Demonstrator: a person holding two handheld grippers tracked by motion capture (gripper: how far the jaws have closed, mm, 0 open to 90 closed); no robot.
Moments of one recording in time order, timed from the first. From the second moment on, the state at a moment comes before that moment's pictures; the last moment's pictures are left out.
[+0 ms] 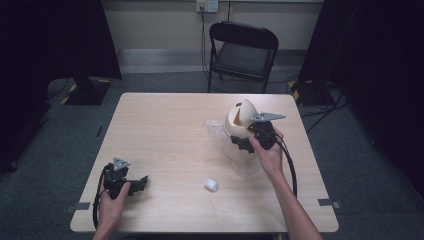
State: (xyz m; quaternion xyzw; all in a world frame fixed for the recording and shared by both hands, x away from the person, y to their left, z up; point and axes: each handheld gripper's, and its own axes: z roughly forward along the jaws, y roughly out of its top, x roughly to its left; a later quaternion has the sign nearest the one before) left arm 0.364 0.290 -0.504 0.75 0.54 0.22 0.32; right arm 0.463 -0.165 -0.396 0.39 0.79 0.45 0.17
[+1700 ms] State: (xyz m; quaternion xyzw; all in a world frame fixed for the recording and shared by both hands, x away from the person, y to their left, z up) left arm 0.364 0.290 -0.504 0.75 0.54 0.22 0.32; right arm 0.363 -0.122 -0.449 0.33 0.83 0.44 0.08
